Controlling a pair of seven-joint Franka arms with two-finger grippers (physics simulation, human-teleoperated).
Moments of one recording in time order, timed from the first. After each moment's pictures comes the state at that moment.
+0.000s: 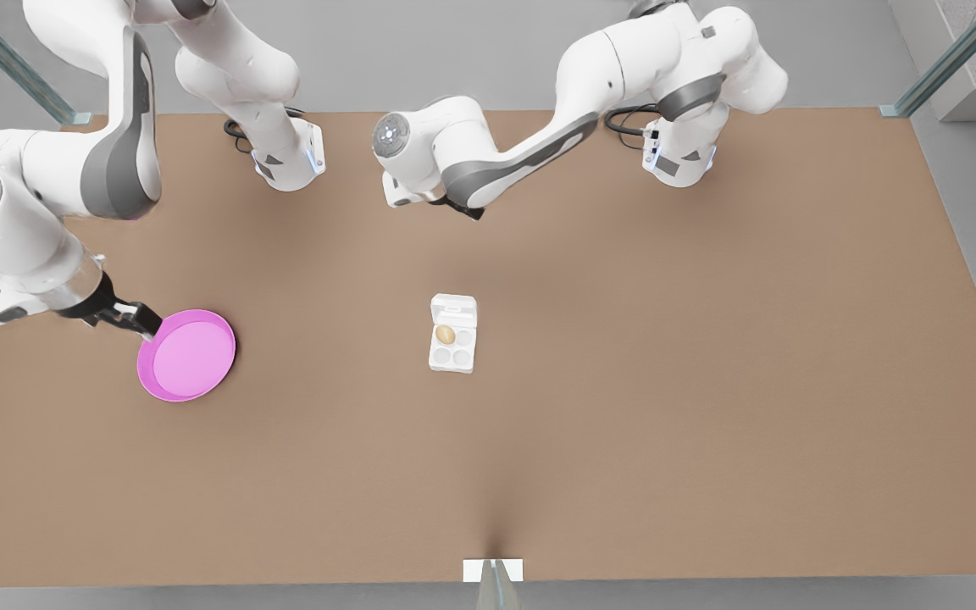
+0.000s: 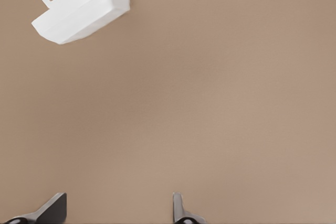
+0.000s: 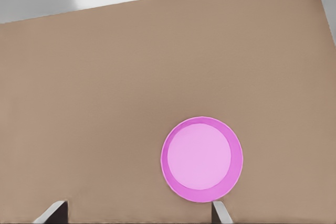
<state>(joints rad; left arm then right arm) -0.72 0.76 -0.59 -1.20 0.29 1.52 -0.70 -0.07 0.12 0.10 -1.50 -0.11 1.68 0.25</state>
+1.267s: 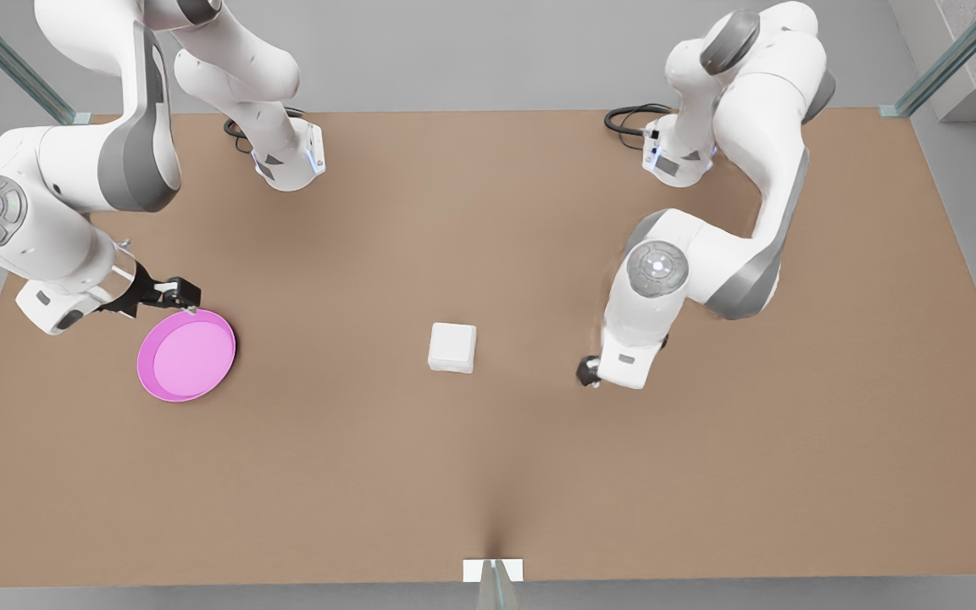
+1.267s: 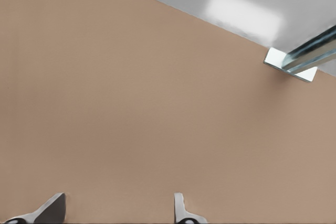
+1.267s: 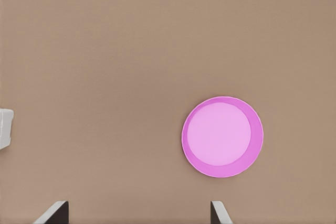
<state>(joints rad) -0.05 0.56 -0.53 -1.17 0.37 1.71 -1.03 -0.04 0.17 0.13 -1.43 -0.07 1.52 0.02</state>
